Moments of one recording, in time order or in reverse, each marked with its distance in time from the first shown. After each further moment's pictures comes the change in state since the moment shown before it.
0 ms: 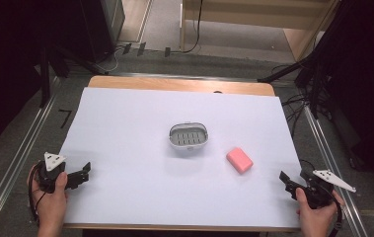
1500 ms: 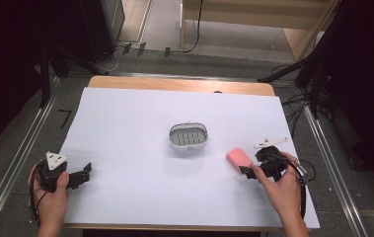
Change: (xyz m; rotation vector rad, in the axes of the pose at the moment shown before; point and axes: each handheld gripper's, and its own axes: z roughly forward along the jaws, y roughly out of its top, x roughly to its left) left arm -0.001 0.001 0.002 0.024 0.000 0.015; right arm 0.114 0.071 0.060 0.472 0.203 -0.400
